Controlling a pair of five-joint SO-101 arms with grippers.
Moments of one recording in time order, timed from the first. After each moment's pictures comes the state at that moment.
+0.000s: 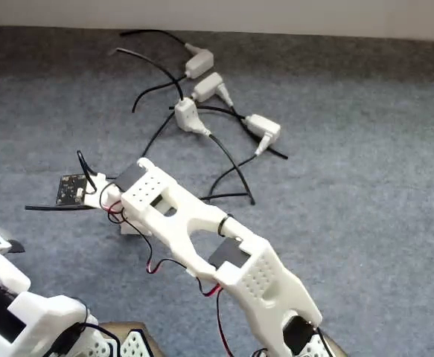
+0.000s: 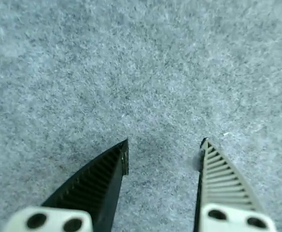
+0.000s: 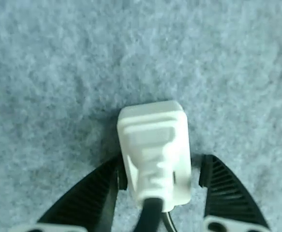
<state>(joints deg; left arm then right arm) -63.2 -4.5 32.3 66.8 -6.8 -52.7 39.3 -20.1 67.5 40.8</state>
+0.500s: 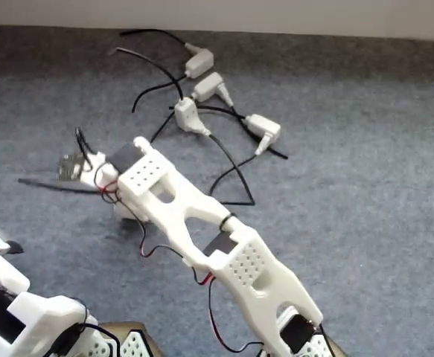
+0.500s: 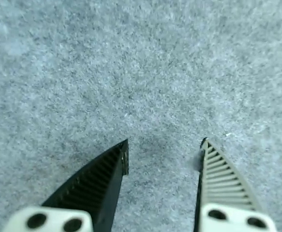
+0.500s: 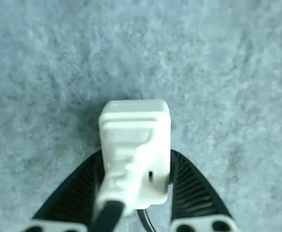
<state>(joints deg) -63.7 -4.5 32.3 66.8 -6.8 -50.8 46.8 -43.4 84.0 36.5</state>
